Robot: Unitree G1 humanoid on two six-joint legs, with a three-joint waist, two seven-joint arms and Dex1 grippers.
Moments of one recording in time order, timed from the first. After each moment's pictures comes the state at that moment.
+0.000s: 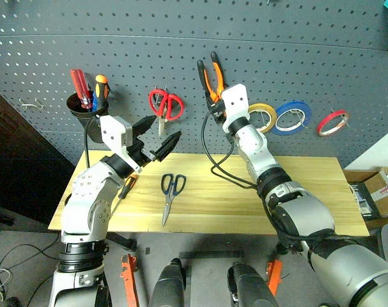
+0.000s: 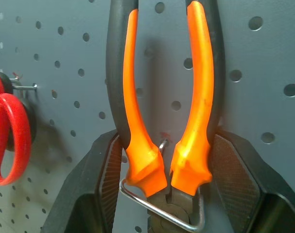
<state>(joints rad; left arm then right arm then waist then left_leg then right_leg) -0.38 0.42 0.18 -0.16 -0.47 0.27 -0.64 -1.14 -0.04 0.03 1.11 -0.06 -0.50 0.11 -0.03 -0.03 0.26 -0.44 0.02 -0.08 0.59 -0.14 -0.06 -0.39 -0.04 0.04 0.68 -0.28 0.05</state>
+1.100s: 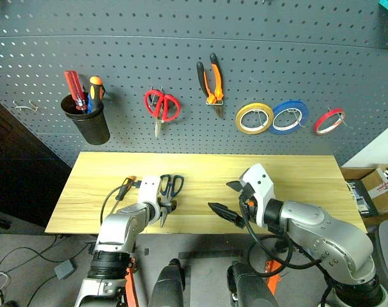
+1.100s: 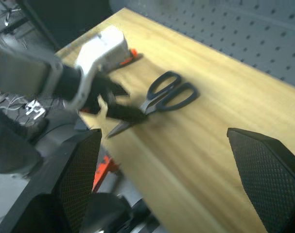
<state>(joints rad) -0.32 0.27 0.02 0.06 -0.22 1.02 -0.17 -0.26 -0.40 0.17 -0.71 0.53 1.09 0.35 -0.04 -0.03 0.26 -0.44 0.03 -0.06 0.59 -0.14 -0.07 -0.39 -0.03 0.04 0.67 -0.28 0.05</state>
